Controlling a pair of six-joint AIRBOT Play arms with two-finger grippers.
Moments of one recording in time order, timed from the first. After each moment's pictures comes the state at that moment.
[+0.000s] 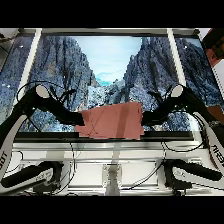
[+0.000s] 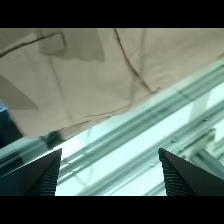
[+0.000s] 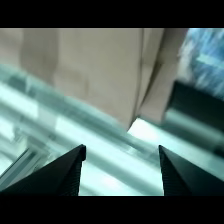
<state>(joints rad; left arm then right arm) -0.11 -1.27 0.90 1.07 -1.45 -1.25 0.10 -1.32 0.92 -1.10 1.45 1.38</state>
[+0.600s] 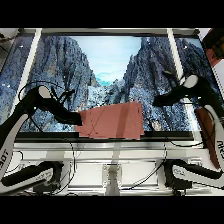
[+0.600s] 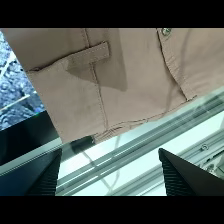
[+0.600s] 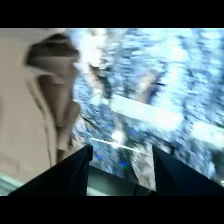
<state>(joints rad) -0.11 -1.29 0.90 1.15 -1.41 -1.25 -0.12 -1.33 1.08 -1.21 1.27 1.19</state>
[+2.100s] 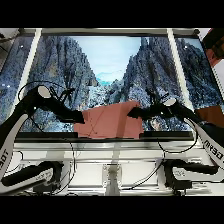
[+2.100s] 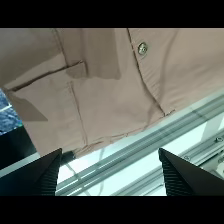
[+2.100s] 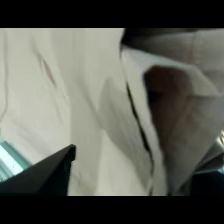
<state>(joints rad) -0.11 -1.29 0.90 1.09 -1.37 -1.28 0.13 -1.43 0.72 -0.62 0.90 1.04</state>
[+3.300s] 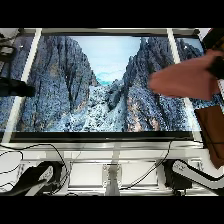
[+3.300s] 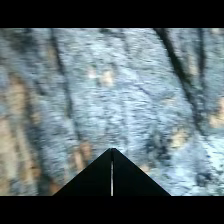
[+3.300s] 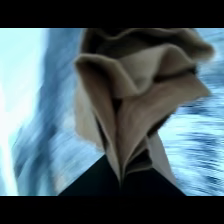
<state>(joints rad) 0.10 -0.92 1.16 1.71 -1.16 -1.27 -0.59 -1.22 1.46 -1.15 1.19 1.54</state>
